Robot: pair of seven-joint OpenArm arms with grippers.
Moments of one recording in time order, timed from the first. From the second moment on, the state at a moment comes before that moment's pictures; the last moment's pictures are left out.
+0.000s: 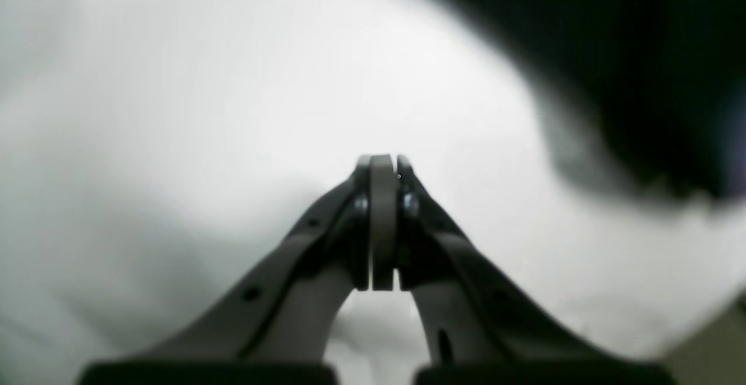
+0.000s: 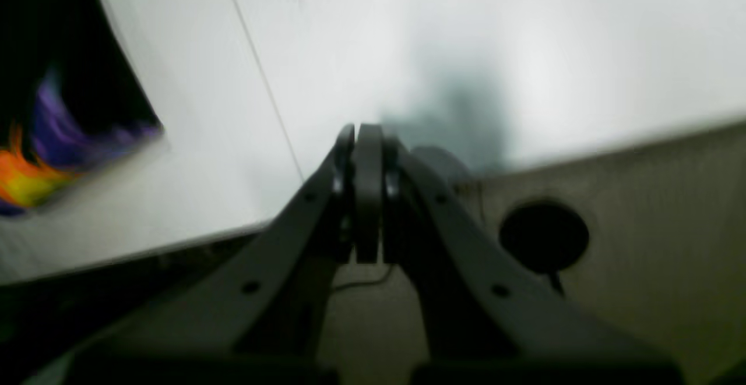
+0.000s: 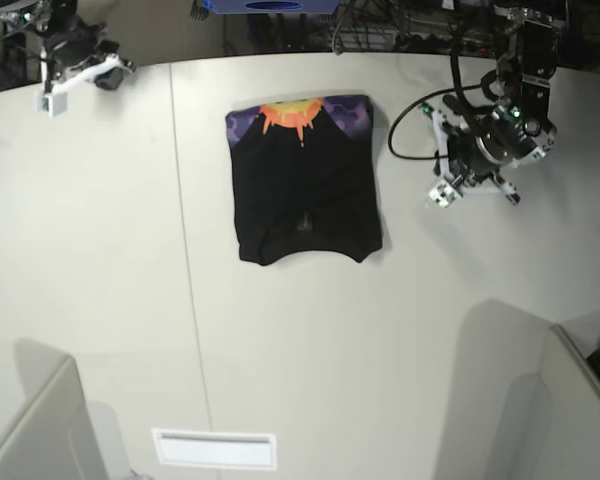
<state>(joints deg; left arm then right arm) 17.9 -24.3 -2.3 113.6 -15.4 -33.4 62.6 -48.2 16.9 20.8 114.3 46.2 -1.5 -47.7</state>
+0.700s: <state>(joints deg) 52.1 -23.7 -1.1 93.8 -14.1 -22.2 34.1 -46.5 19.7 -14.2 84.6 24.2 -1.2 -46.6</state>
